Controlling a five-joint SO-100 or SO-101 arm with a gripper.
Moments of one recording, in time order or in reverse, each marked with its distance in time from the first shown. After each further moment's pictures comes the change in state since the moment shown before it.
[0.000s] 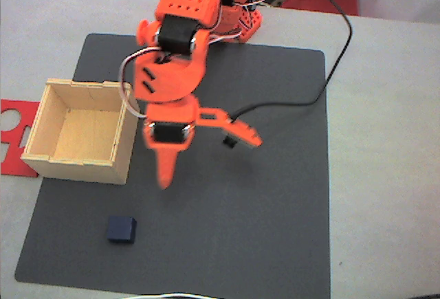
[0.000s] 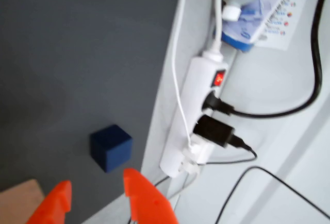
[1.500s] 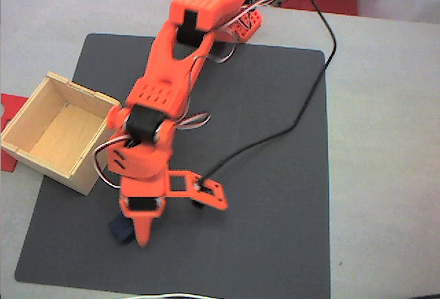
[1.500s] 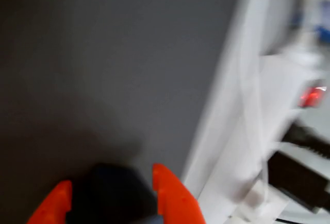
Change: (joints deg) arm 4.0 -51.5 -61.8 18.9 -6.8
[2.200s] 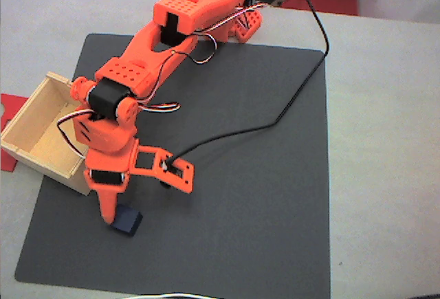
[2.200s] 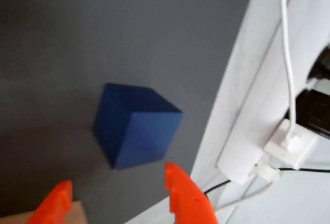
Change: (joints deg) arm 6.4 -4.0 -14.4 12.0 -0.2
